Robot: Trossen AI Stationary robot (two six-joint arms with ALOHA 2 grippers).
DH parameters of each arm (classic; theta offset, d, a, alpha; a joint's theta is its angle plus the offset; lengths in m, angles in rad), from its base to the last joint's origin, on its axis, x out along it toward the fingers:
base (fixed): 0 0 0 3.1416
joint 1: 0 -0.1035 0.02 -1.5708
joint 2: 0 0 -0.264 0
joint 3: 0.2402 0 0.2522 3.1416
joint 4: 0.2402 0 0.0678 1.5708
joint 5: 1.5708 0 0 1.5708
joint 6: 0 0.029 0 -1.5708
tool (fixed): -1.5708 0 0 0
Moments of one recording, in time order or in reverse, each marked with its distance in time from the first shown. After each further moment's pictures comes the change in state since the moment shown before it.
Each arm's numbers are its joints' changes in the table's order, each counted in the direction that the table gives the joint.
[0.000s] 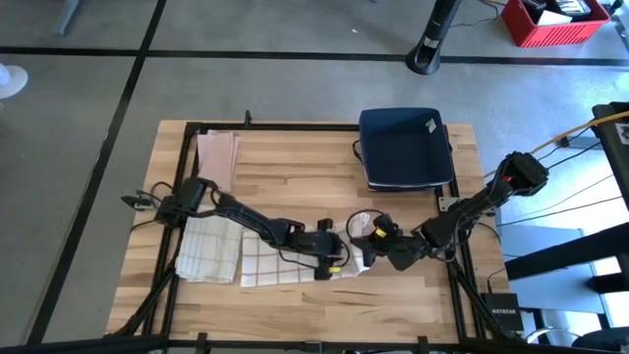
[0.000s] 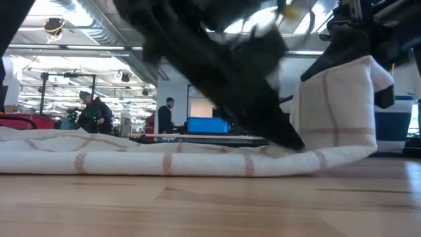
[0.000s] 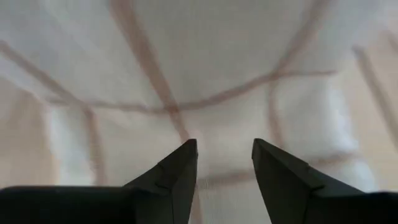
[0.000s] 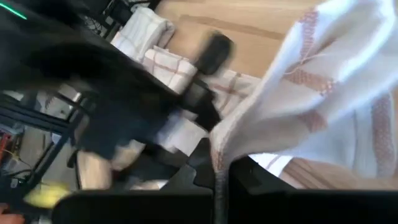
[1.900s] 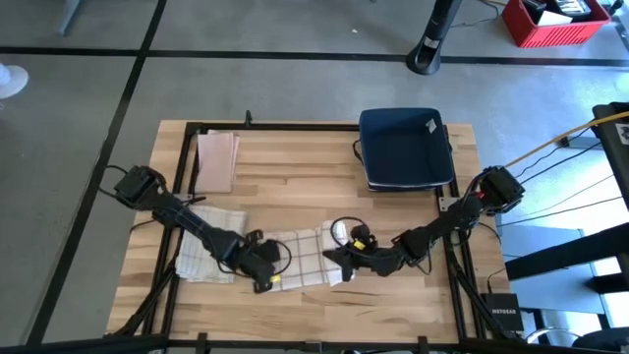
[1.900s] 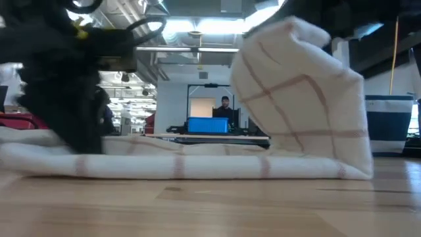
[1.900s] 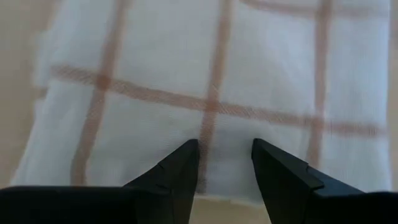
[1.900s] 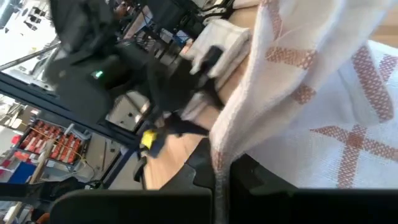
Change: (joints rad) left arm 0.272 0.427 -0.414 0.507 0.107 -0.658; right arm 0.036 -0.294 0.169 -0.448 0.033 -0.183
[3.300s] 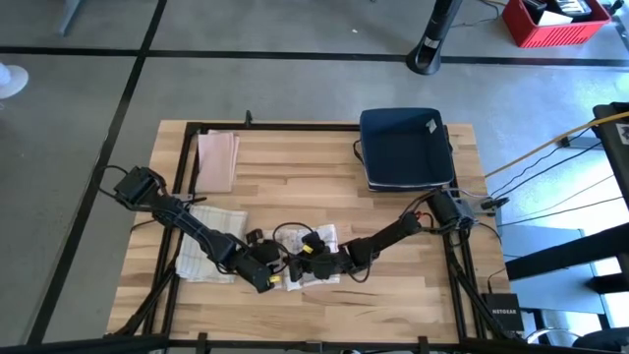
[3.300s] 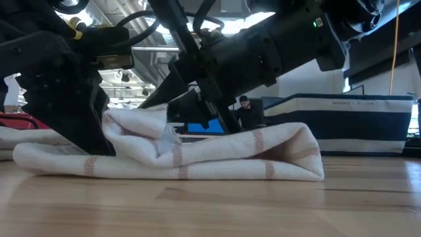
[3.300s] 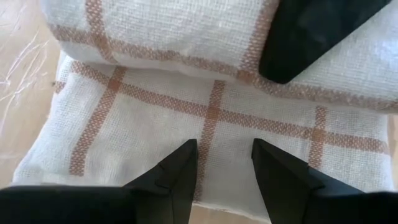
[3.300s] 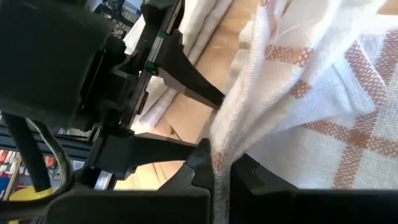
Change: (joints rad) left arm 0.043 0.000 -0.051 -0.111 0.140 -0.037; right arm 0.155 -0.505 0.484 0.112 0.184 0.122
